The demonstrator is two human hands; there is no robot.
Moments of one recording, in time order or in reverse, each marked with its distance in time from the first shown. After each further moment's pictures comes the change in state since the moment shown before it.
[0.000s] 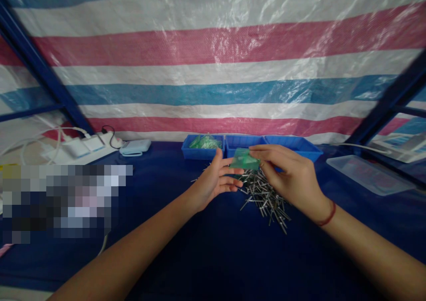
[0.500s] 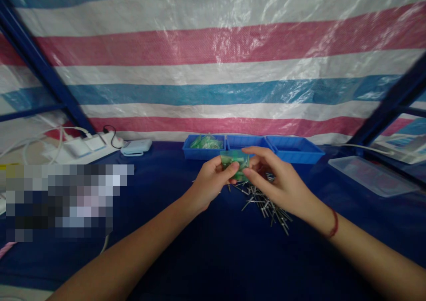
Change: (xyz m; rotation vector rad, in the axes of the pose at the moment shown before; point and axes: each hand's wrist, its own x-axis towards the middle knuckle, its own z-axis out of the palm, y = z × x) left_hand -0.005 0.002 0.006 0.077 0.033 0.271; right_hand -0.003 -0.011 0.008 0.374 -0.221 0.255
